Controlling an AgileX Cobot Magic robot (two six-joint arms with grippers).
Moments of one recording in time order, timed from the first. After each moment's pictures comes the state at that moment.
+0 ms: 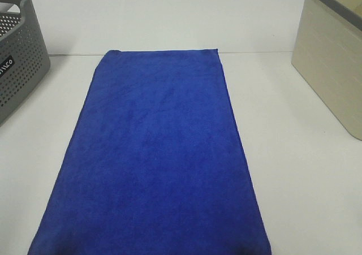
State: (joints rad) left arm 0.28 0.53 -0.73 -0.09 1.04 0.33; right arm 0.21 0.53 -0.66 0.08 1.03 0.00
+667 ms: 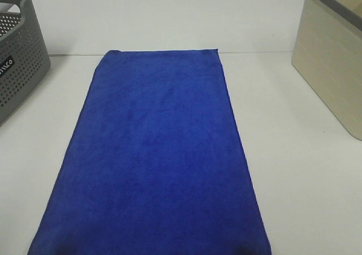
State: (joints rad) left arm 0.08 0.39 -0.61 -0.13 1.06 0.37; right arm 0.21 0.12 -0.50 0.07 1.07 -0.02
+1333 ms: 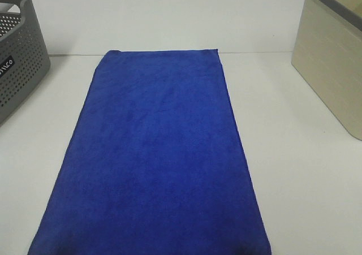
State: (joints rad) left arm 0.08 -0.01 -0.52 -0.02 1.08 0.10; right arm 0.21 0.00 -0.45 0.00 1.10 -0.02
